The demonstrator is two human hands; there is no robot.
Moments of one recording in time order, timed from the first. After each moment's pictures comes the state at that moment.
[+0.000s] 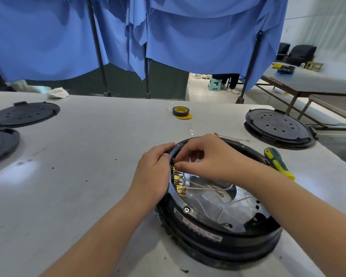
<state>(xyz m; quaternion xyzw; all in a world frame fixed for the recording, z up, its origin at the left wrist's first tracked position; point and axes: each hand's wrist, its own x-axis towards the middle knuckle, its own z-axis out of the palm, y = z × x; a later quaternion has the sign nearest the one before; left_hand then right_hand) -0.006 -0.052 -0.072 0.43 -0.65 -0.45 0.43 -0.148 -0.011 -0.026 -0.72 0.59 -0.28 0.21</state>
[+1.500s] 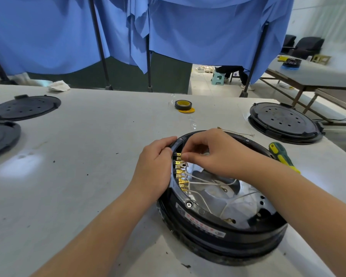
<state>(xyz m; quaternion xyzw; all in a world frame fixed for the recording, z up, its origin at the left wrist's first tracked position) -0.005 -0.052 -0.072 0.43 -0.64 -0.46 0.44 -0.154 -0.012 -0.027 -0.75 0.59 -0.25 0.18</state>
